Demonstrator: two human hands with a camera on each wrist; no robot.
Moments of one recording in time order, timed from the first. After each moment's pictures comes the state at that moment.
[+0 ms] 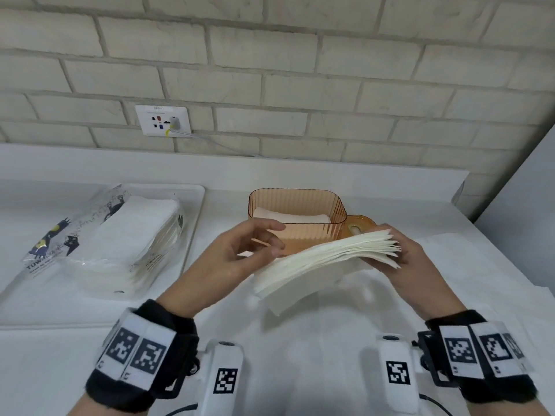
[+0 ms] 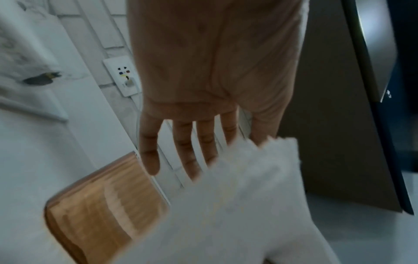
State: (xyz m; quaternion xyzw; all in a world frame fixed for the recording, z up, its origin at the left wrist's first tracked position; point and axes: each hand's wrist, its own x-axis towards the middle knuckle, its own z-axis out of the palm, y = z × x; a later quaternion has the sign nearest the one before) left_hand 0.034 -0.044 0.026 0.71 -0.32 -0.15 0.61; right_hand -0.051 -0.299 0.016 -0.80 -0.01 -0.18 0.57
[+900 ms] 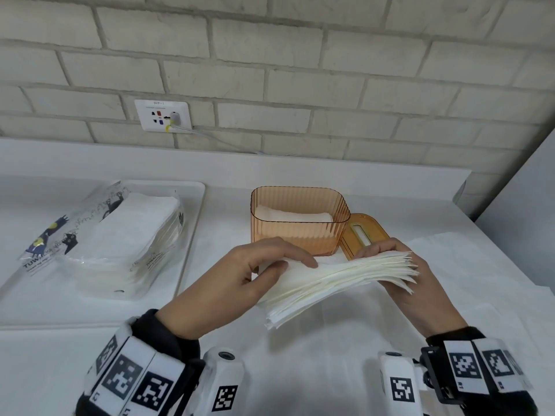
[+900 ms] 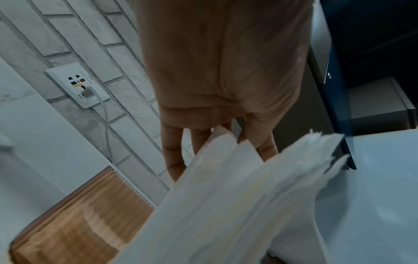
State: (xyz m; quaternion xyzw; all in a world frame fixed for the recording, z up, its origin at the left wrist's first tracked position) left_hand 0.015 -0.042 0.036 0.75 -0.45 -0.07 0.48; right_hand -0.062 -0.296 -0.001 -0.80 -0.01 -0.17 0.58
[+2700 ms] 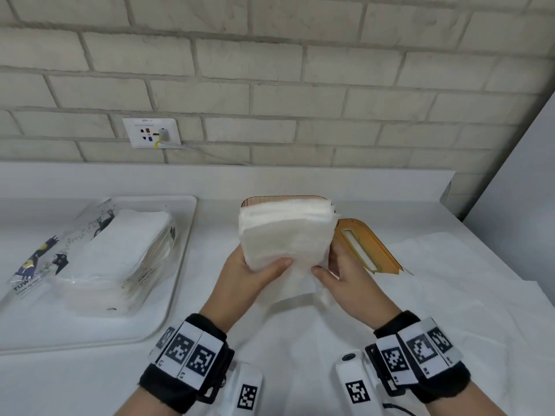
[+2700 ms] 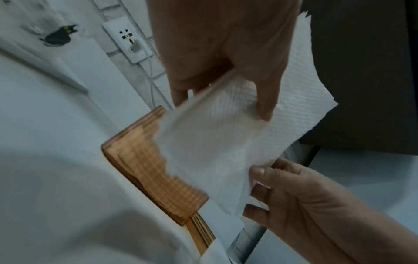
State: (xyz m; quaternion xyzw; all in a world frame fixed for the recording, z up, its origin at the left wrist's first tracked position) left_hand 0.039 -0.078 -0.014 0.67 -0.25 -0.09 0.70; right_hand -0.027 -0.255 -0.010 -0.85 0.02 -0.10 0.52
